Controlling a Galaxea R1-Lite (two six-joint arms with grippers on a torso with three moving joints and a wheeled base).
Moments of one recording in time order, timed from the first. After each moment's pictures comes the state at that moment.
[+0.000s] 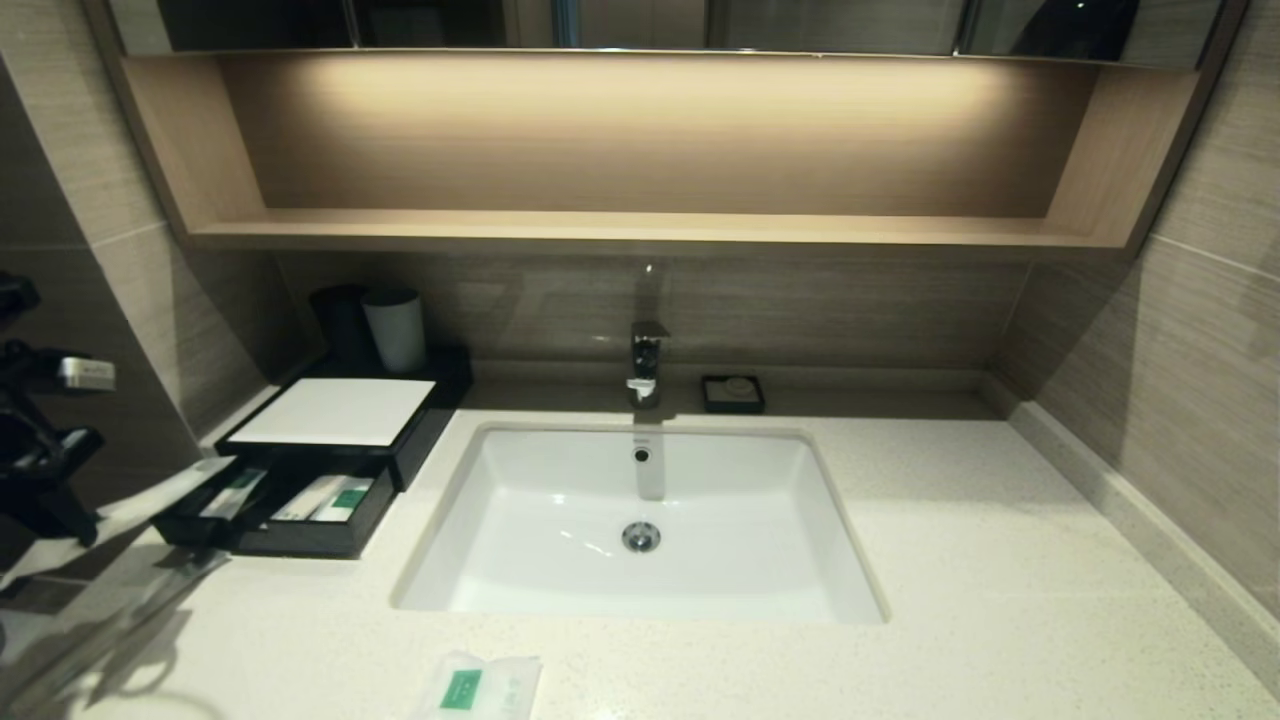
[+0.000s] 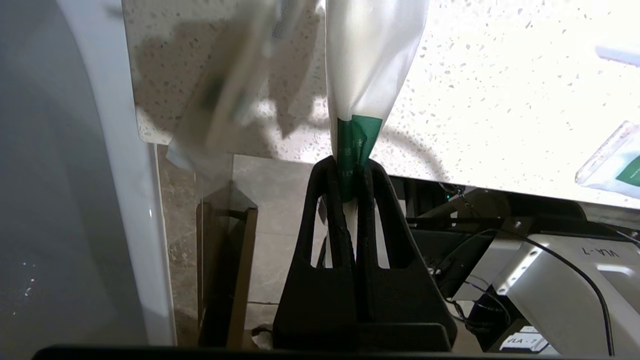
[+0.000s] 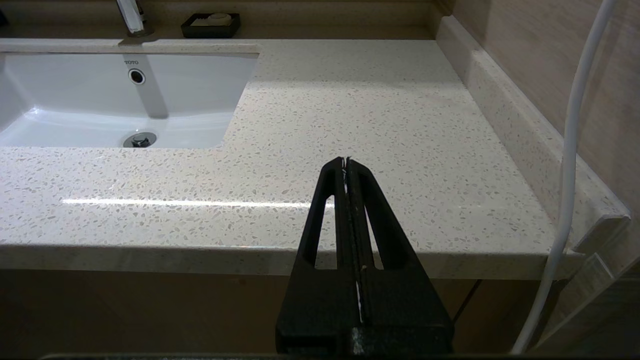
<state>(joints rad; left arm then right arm) 0.47 2.02 -1.92 1.41 -0.13 0.34 0.00 0.00 0.00 0.00 0.00 0.00</state>
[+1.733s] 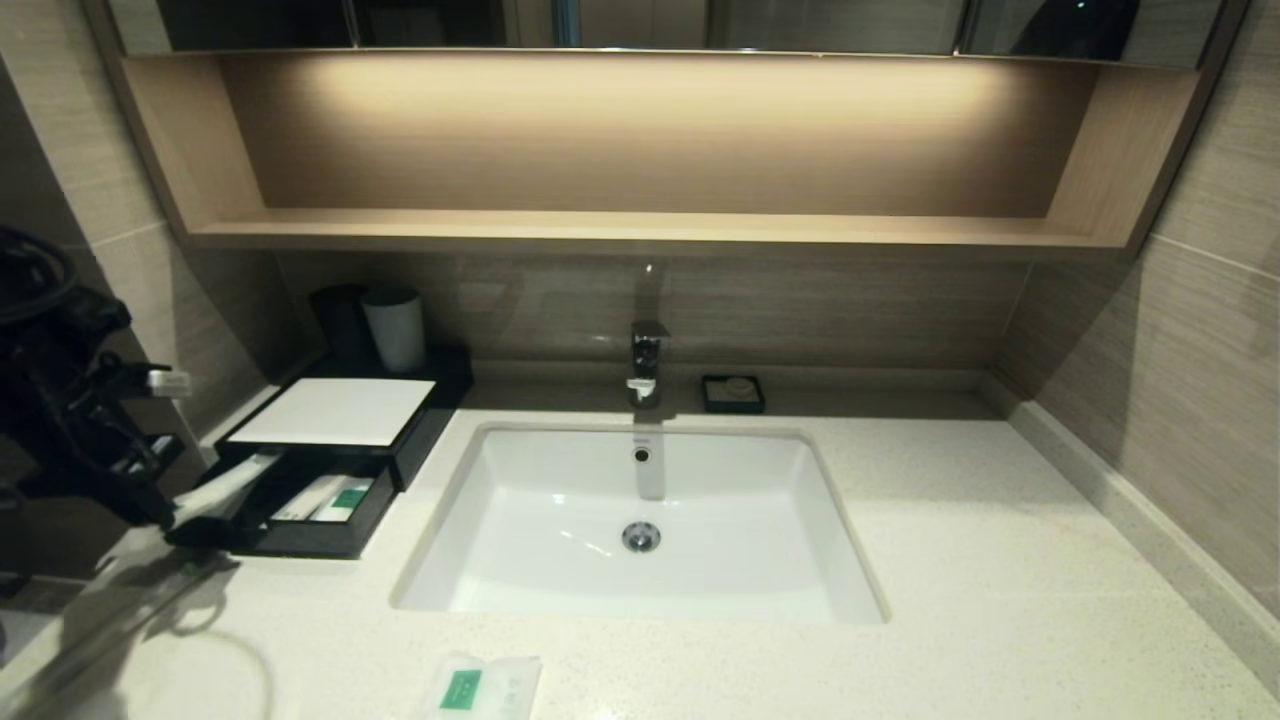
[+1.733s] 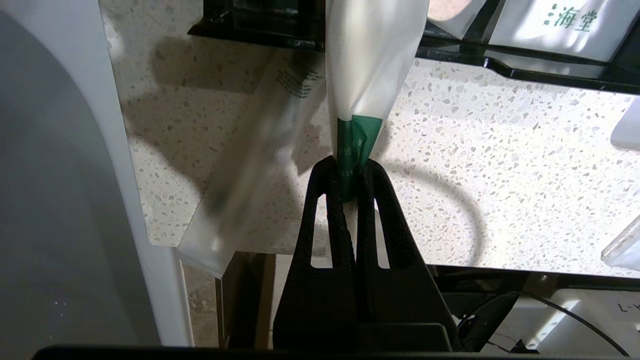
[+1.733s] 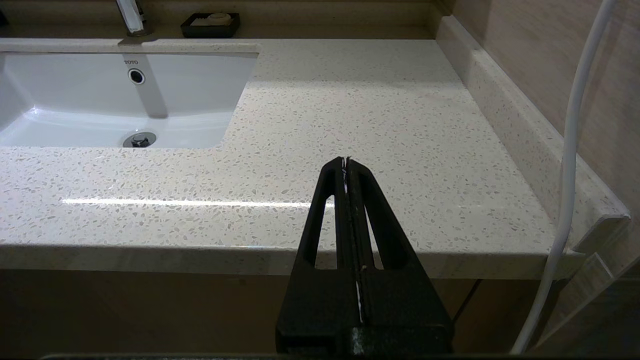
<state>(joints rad) 0.40 2.15 -1.93 1.23 -0.11 0.33 0.00 0.00 0.00 0.00 0.00 0.00</state>
